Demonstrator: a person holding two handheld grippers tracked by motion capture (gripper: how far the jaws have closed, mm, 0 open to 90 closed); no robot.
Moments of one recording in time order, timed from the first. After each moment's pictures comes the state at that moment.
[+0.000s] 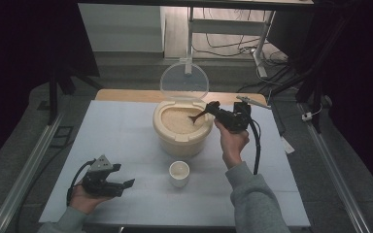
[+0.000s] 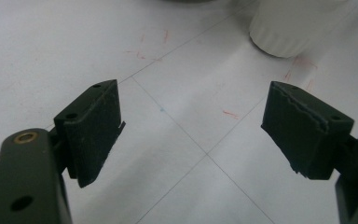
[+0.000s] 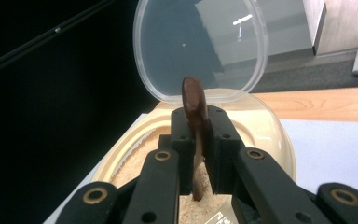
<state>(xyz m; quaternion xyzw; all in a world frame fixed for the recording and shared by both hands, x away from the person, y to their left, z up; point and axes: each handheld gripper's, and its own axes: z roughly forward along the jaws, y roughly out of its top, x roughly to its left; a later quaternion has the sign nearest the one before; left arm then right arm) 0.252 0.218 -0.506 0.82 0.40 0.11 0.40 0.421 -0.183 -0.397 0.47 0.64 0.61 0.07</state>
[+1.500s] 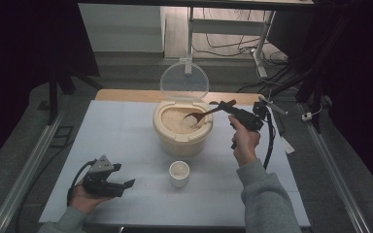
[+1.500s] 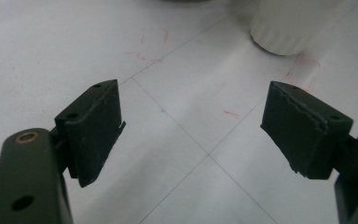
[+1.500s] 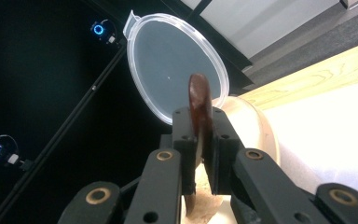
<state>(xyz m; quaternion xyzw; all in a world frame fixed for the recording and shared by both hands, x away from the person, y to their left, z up) 0.251 0.216 -0.506 0.82 0.40 0.12 0.40 0.429 -0.228 -0.401 0.54 0.53 0.65 -0.06</state>
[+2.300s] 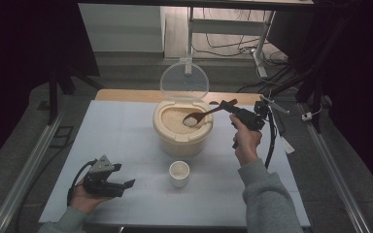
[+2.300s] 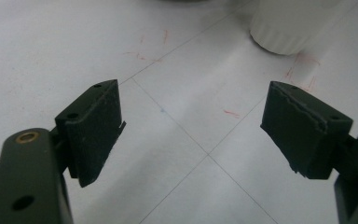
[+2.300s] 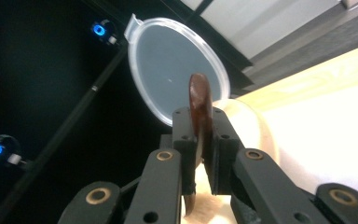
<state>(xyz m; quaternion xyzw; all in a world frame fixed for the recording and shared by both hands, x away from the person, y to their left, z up) 0.251 0.216 -0.506 0.82 0.39 0.12 0.39 0.429 -0.230 -0.398 0.54 0.53 0.65 -0.06</state>
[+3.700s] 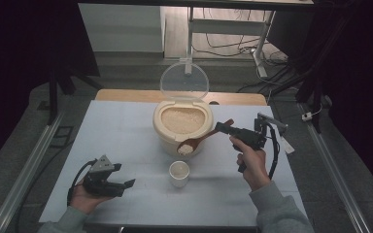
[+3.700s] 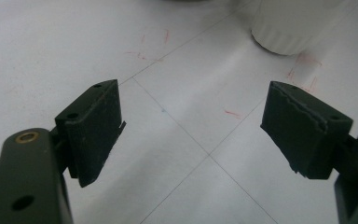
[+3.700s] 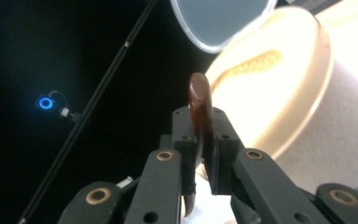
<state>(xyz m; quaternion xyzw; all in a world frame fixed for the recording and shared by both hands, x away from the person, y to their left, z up) 0.252 0.215 -0.506 0.82 0.40 0.12 0.39 0.378 -0.234 -0.411 0.51 0.57 0.62 -0.17</state>
